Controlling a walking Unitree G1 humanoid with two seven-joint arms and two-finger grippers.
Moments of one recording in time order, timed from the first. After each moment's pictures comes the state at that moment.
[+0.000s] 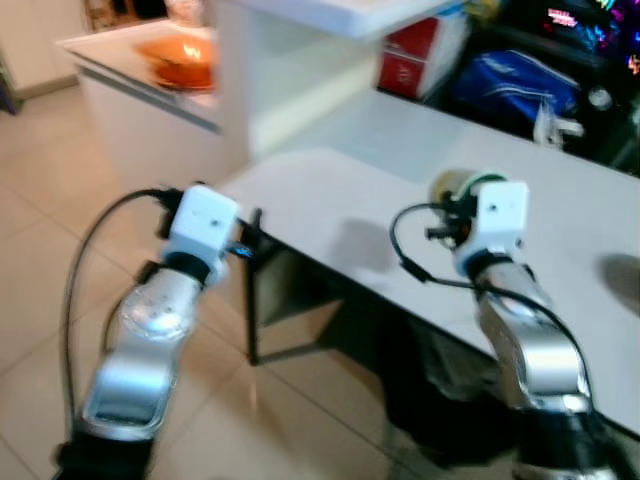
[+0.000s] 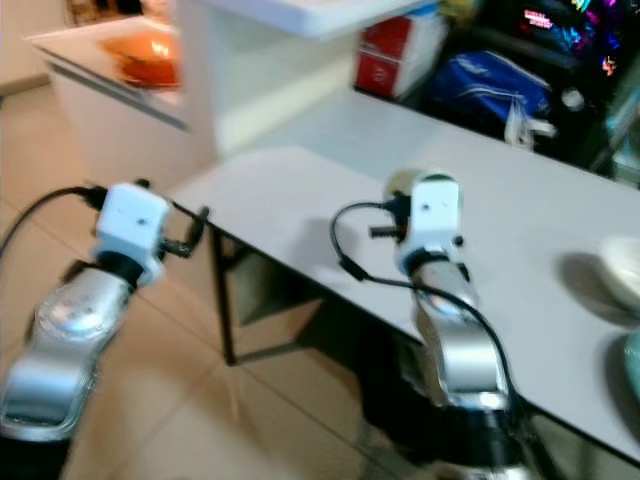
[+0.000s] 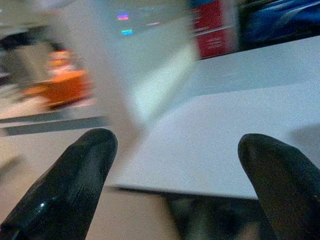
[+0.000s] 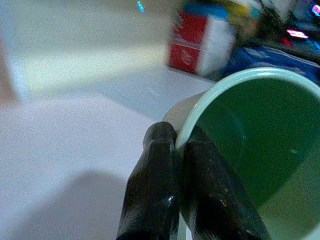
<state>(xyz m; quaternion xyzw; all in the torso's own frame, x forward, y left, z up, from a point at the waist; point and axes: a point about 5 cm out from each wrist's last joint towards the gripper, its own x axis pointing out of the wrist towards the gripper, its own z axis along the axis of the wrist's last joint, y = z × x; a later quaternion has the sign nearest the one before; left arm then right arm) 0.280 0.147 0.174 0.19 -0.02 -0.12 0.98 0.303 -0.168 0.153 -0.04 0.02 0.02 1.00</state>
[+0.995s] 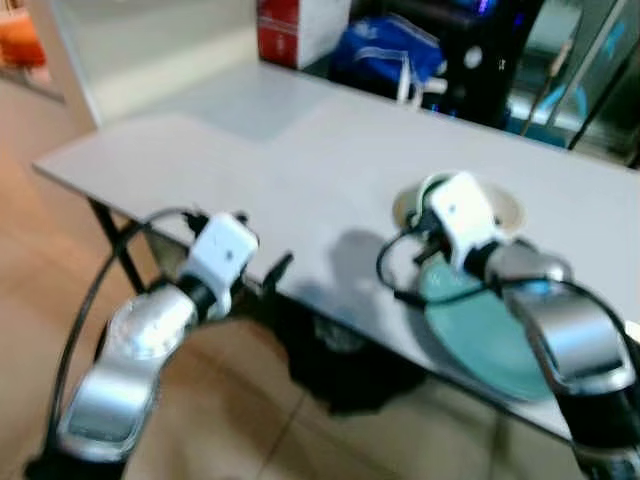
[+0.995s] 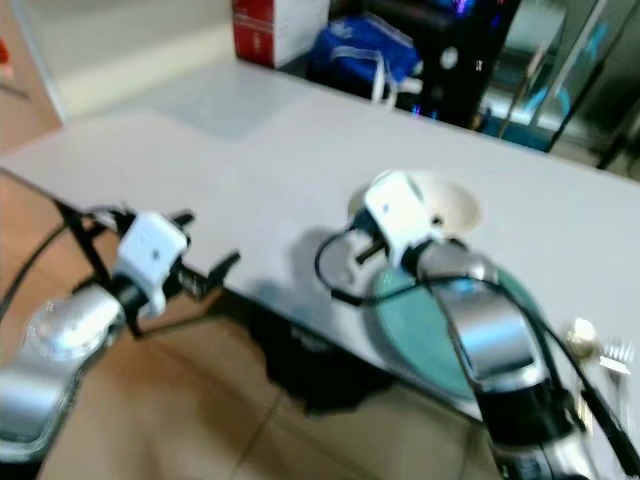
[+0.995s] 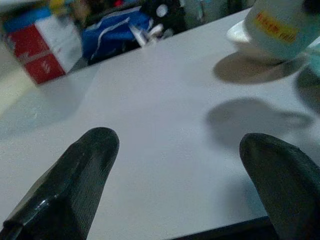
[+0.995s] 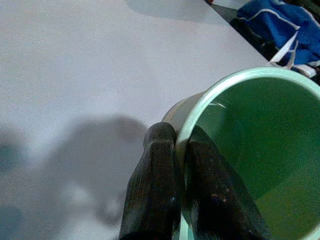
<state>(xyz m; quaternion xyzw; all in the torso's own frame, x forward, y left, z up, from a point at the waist) 0.263 0.157 0.168 0.21 0.02 -0.27 0.94 0.304 -0.146 0.178 -0.21 0.11 0.25 0.94</state>
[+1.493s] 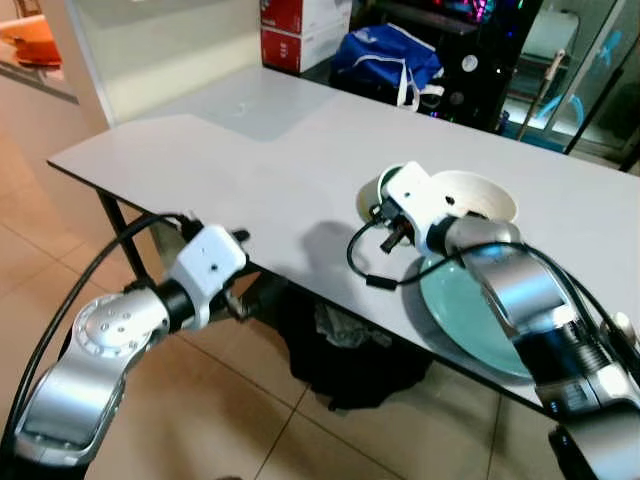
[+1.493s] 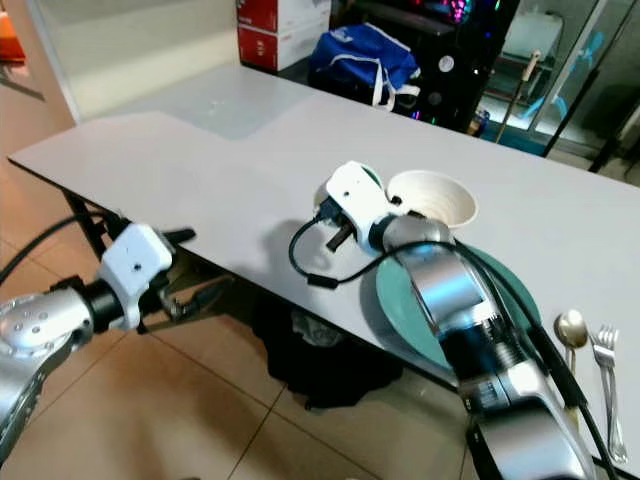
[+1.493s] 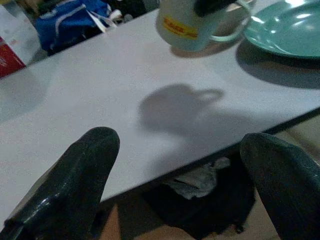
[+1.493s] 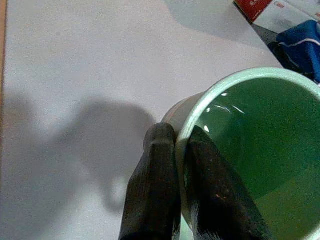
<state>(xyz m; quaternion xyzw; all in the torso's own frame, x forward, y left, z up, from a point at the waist) 0.248 0.170 0.166 0.22 0.07 -0.36 0.90 0.351 -0.122 0.170 -0.27 0.11 0.32 0.90</state>
